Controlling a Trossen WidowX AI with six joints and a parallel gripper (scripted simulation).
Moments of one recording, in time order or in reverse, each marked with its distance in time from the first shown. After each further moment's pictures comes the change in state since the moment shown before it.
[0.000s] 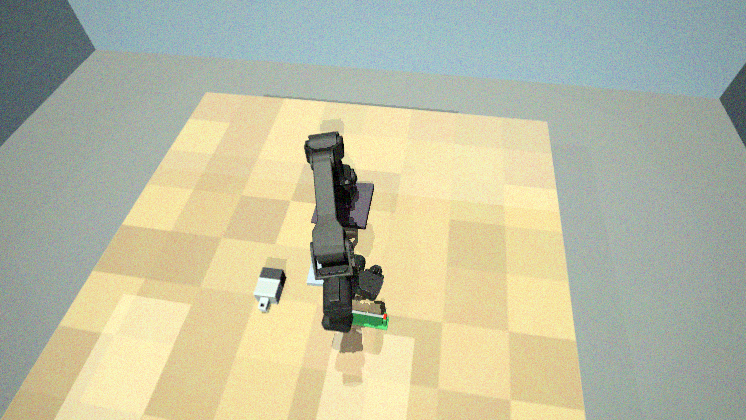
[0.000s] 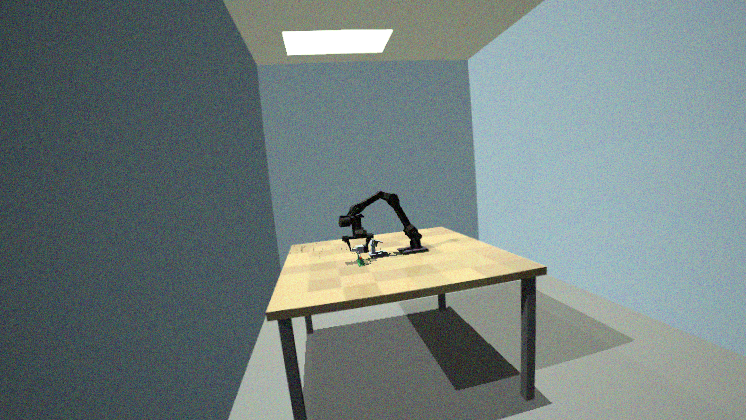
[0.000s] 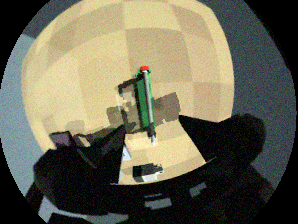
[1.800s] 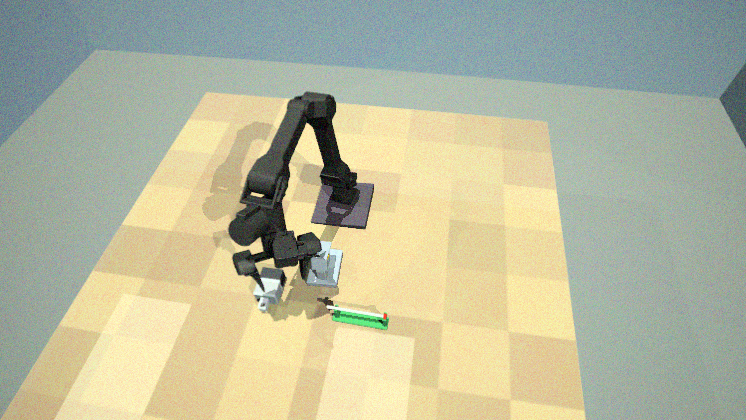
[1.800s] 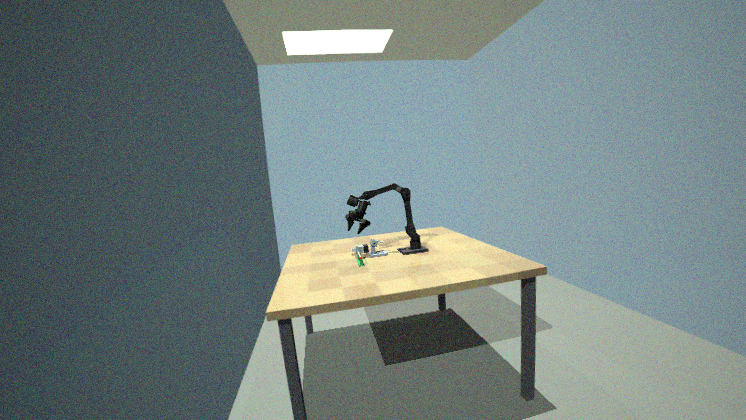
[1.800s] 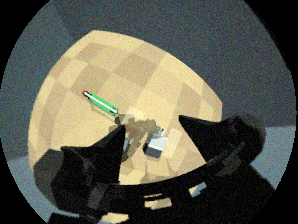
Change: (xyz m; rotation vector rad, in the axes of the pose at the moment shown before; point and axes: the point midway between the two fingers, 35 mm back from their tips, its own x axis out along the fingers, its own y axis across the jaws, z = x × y) arm -0.104 0.000 -0.137 0.860 -0.229 -0.395
